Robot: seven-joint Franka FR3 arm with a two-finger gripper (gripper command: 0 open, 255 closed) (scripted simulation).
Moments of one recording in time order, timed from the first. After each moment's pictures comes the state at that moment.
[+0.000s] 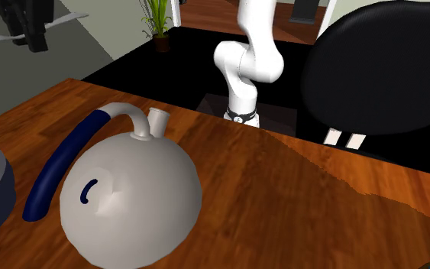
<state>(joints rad) -0.27 -0.17 -0.18 -1.63 -0.06 1.68 -0.32</state>
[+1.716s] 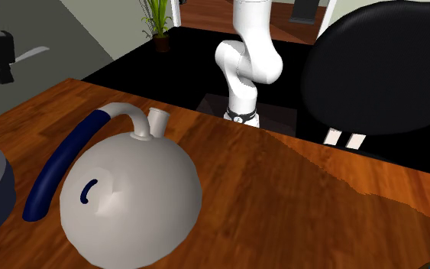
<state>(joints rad) -0.39 0.04 -0.32 -1.60 0.04 1.86 -0.59</state>
